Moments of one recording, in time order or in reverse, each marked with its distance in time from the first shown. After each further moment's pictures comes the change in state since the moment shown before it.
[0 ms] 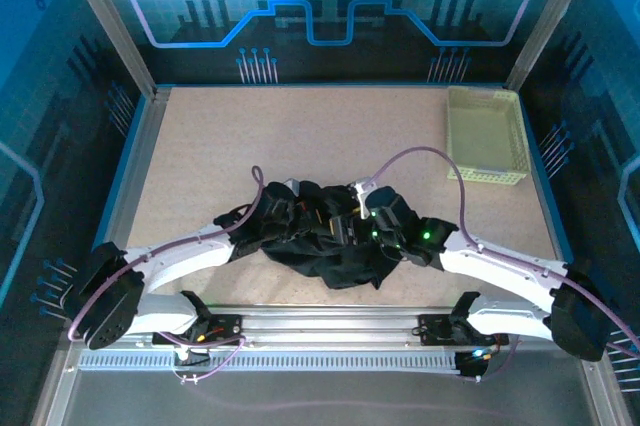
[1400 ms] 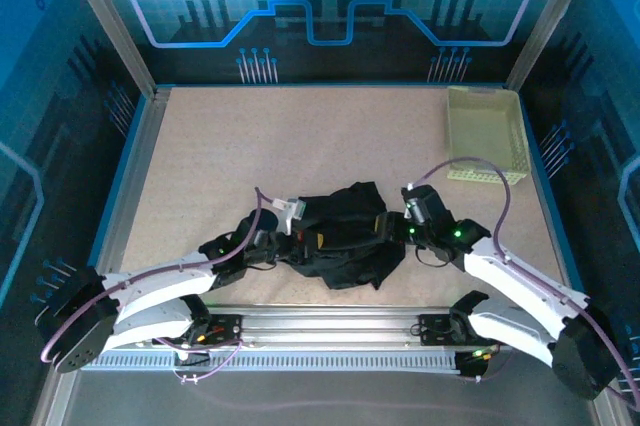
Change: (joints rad) left arm -0.081 -0.192 -0.239 0.232 0.088 0.303; right arm -0.264 -0.175 -0.108 -0.277 -0.052 0.168
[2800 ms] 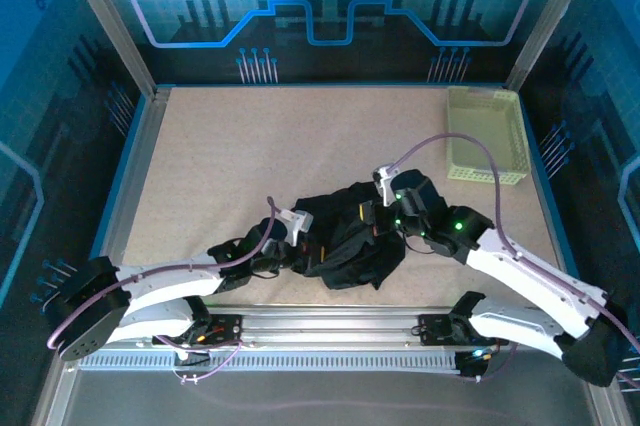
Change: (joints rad) left arm -0.065 0.067 -0.031 0.011 -0.034 0.035; right arm 0.140 0.012 0.220 -0.015 -0.043 -0.156
